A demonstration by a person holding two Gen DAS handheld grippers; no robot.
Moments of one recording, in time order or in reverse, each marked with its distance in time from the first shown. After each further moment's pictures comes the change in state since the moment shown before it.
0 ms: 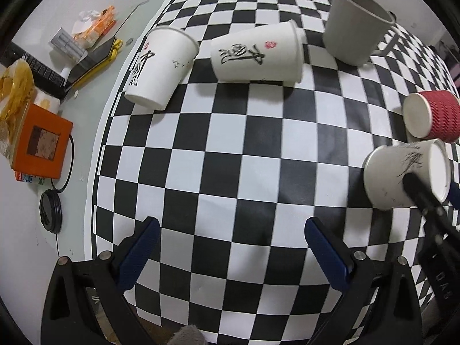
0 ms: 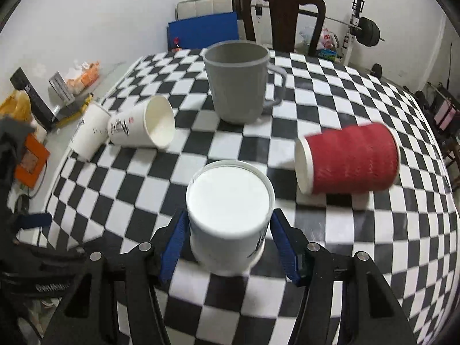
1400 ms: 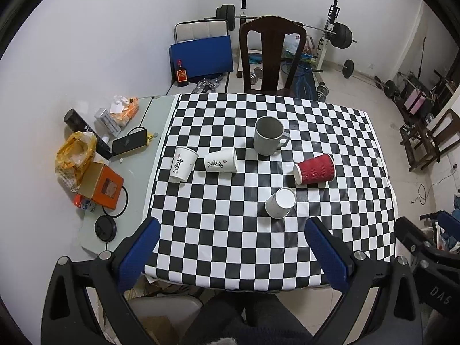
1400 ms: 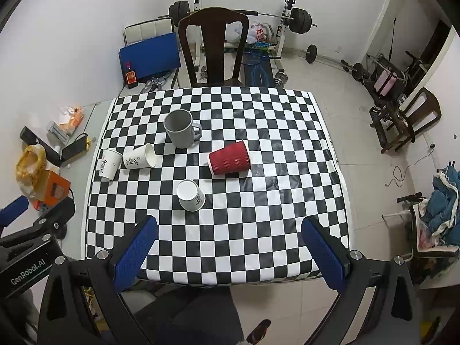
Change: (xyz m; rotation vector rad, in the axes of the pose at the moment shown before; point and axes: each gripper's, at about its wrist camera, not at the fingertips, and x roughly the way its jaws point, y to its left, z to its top) left arm -0.310 0.006 -0.038 0.032 -0.281 -0.117; right arm -0.349 -0.028 -0.001 0.178 0.087 -0.210
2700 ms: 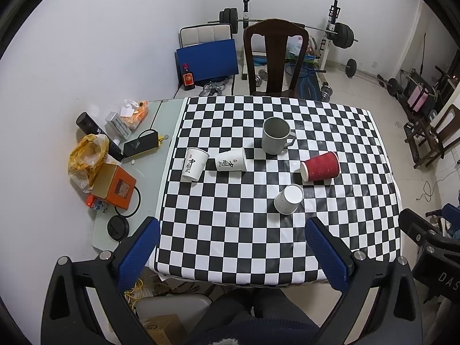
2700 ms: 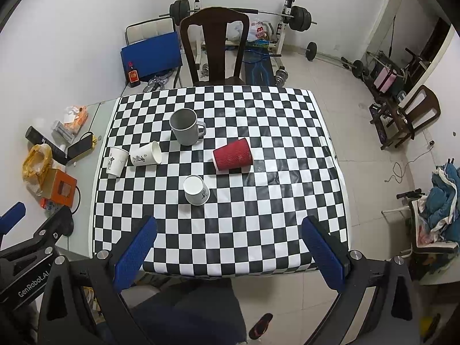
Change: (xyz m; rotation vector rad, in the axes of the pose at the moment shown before) left arm -0.020 0.008 -0.002 -0.011 -0.020 0.028; right arm -0.020 0.001 -0.009 -0.002 0.008 0.003
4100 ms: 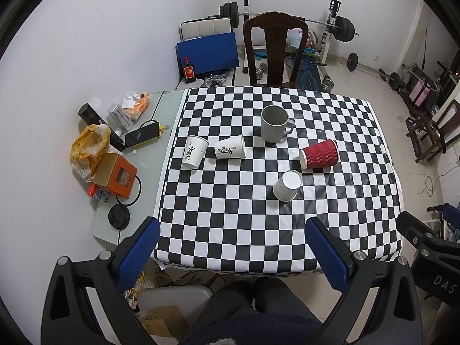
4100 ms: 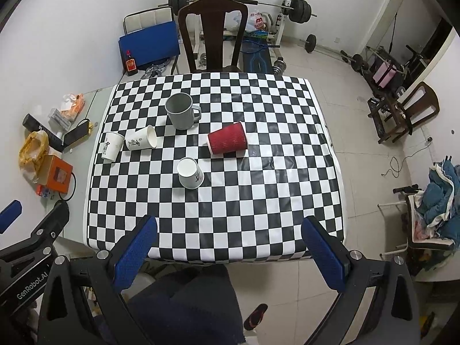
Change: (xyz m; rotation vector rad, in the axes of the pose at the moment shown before) left arm -0.007 0.005 -0.018 0.001 0.025 0.024; right arm -0.006 -0.004 -0.007 0.008 0.042 -0.015
